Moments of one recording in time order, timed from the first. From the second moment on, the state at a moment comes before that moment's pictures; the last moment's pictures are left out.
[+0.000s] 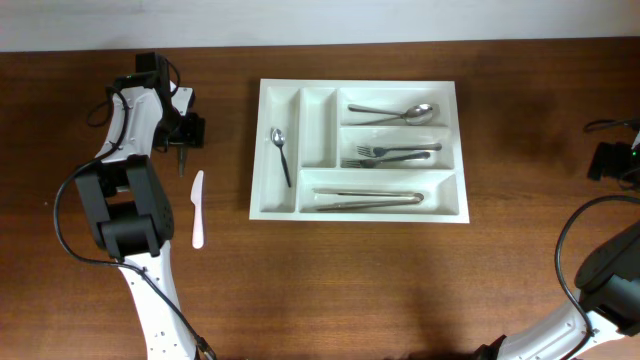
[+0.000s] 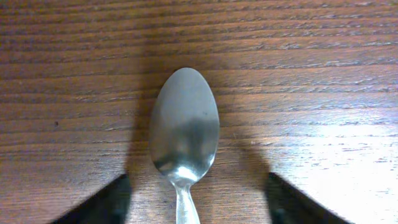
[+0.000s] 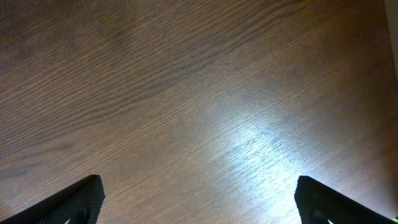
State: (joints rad) left arm 0.12 2.45 2.07 -1.03 0.02 0.19; right arm -0.66 1.99 1.78 -1.14 0.17 -0.18
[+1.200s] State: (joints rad) left arm 0.12 2.49 2.26 -1.12 0.02 0.20; right arm -0.66 1.99 1.78 -1.14 0.17 -0.18
